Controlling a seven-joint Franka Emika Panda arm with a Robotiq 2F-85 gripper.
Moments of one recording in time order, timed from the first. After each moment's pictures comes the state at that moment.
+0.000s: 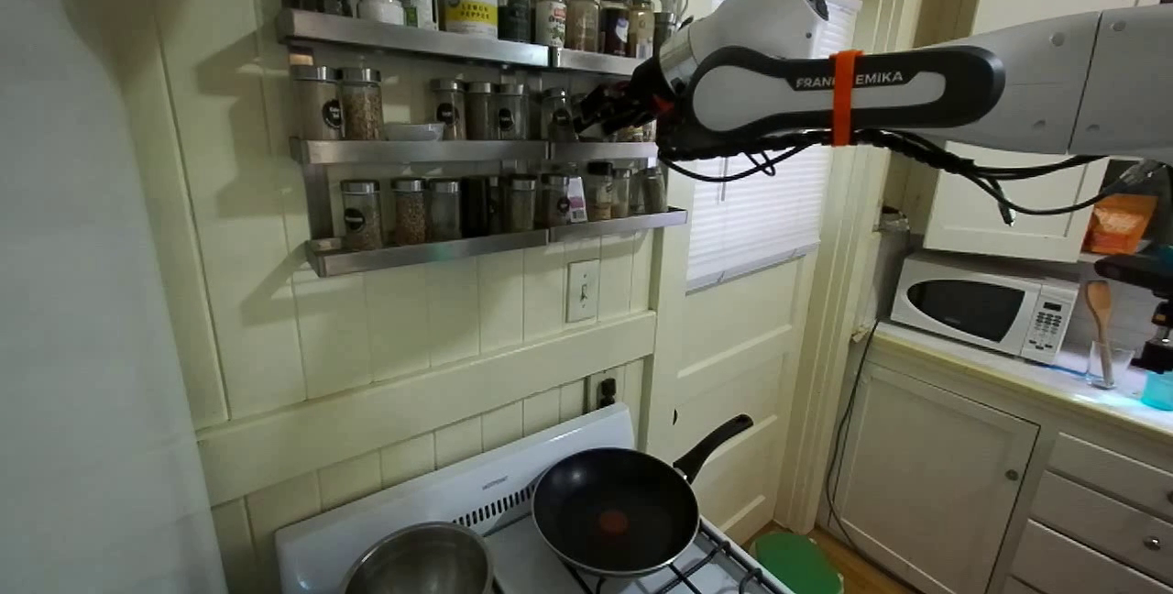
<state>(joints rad) -0.01 0.00 -0.01 -1.60 -0.05 2.75 0.09</state>
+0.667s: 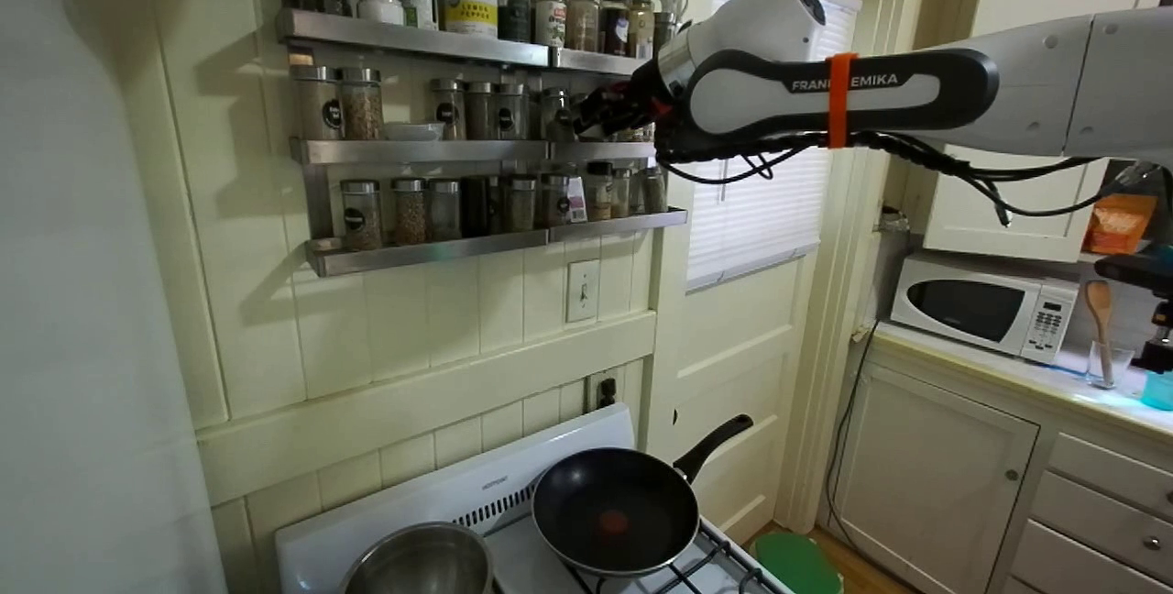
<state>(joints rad) -0.01 0.01 -0.01 -1.60 -0.04 2.76 0.09</state>
